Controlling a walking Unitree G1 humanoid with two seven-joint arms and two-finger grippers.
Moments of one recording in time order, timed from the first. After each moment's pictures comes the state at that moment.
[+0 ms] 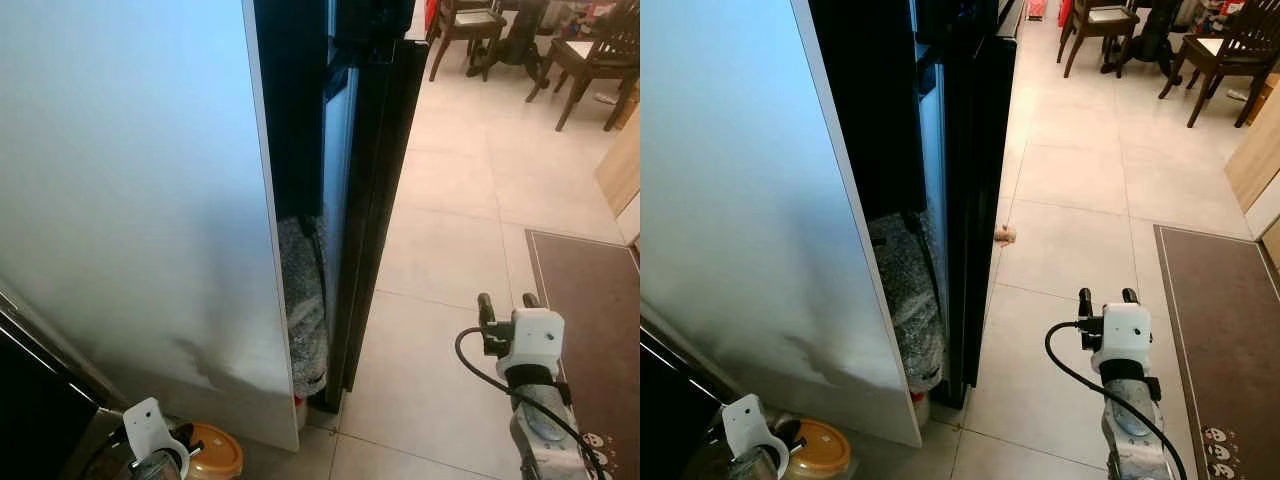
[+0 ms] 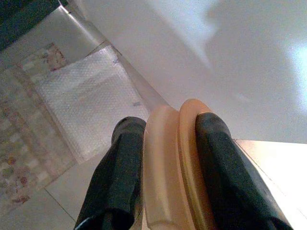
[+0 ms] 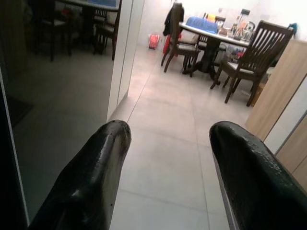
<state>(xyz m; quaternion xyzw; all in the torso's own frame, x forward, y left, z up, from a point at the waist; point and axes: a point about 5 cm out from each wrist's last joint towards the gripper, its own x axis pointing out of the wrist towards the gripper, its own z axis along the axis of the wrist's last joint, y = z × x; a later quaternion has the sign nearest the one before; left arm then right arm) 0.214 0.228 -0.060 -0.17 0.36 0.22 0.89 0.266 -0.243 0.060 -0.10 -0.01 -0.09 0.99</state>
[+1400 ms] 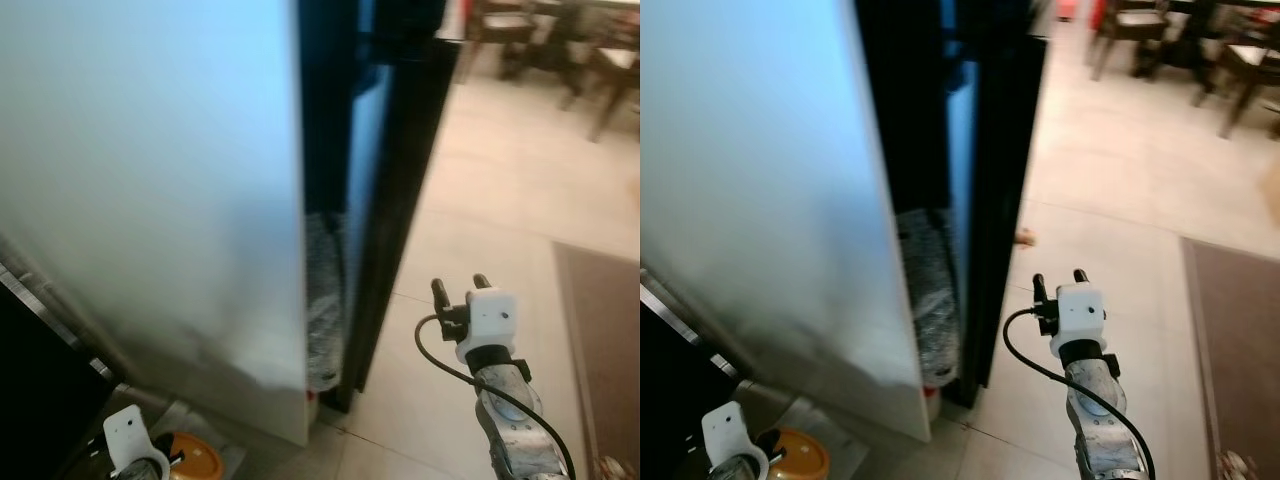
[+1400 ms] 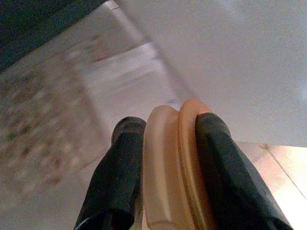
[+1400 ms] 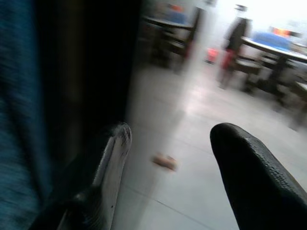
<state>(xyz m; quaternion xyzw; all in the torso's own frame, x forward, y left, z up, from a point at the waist) 0.198 0.252 -0.061 -0.14 0.37 0.24 0.89 0.280 -0.189 0.078 -0.09 -0.01 0.00 1.00</state>
